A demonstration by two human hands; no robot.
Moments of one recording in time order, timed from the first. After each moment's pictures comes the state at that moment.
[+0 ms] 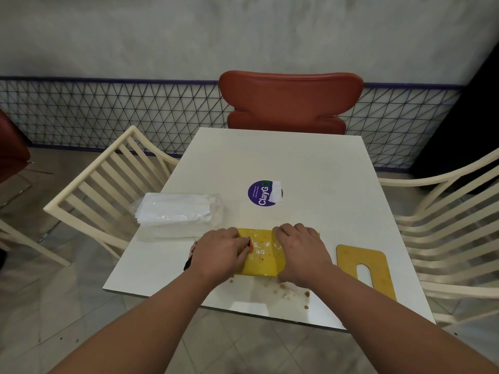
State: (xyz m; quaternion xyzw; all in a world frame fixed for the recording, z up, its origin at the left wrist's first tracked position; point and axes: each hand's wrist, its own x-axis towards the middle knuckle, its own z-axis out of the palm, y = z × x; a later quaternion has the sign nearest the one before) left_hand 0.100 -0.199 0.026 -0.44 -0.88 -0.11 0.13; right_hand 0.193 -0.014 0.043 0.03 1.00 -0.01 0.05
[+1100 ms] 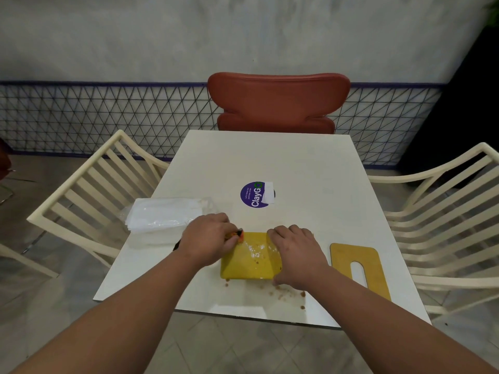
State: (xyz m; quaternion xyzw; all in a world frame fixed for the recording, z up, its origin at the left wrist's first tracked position) left_hand 0.063 -0.199 0.048 -0.44 -0.89 -0.10 0.04; right_hand 0.196 -0.014 0.042 0.03 1.00 -0.02 0.04
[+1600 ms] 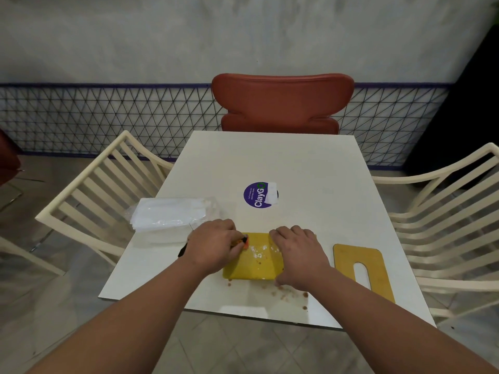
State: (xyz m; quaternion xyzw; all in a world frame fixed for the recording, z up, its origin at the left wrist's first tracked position) left_hand 0.075 -0.200 0.042 -0.46 -0.88 -0.10 0.06; right_hand 0.197 -0.015 0.043 0.03 1.00 -0.02 0.05
